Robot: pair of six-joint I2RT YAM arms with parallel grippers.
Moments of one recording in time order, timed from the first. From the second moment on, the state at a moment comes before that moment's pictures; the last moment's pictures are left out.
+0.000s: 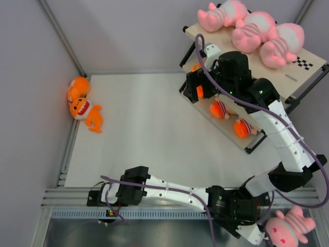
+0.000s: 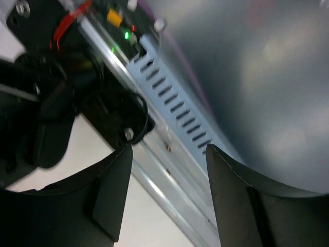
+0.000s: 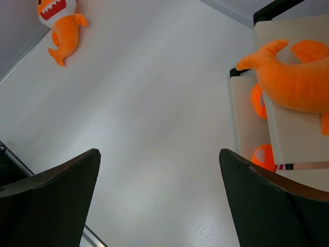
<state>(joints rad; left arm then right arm) -1.73 2.12 1.88 -0.78 0.04 0.52 0.65 1.45 1.94 -0.94 -0.03 0.07</state>
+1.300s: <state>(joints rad) -1.81 2.67 2.49 -0.34 -0.02 0.48 0.65 1.29 1.77 -0.94 -0.10 0.08</state>
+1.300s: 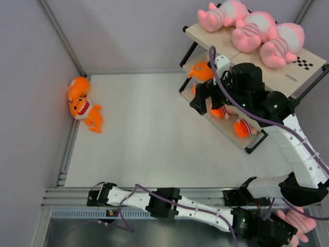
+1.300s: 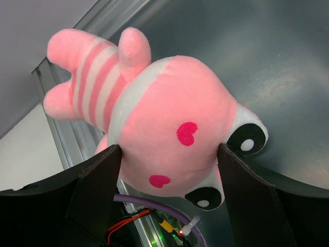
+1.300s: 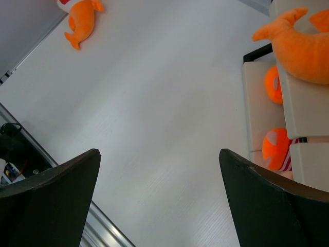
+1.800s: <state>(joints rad) -1.80 2.63 2.35 -0.27 -0.04 0.50 0.65 1.22 1.73 -0.94 -0.09 0.06</state>
